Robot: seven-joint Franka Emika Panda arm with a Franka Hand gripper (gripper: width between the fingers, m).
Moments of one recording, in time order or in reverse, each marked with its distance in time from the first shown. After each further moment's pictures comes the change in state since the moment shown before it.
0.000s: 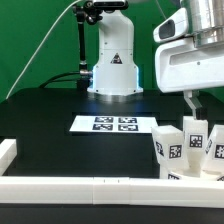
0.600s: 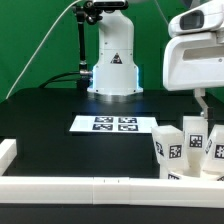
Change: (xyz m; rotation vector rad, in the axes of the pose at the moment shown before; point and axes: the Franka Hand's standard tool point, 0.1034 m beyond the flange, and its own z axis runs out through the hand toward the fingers) arm -0.016 -0.013 0.000 -0.053 0.006 -0.700
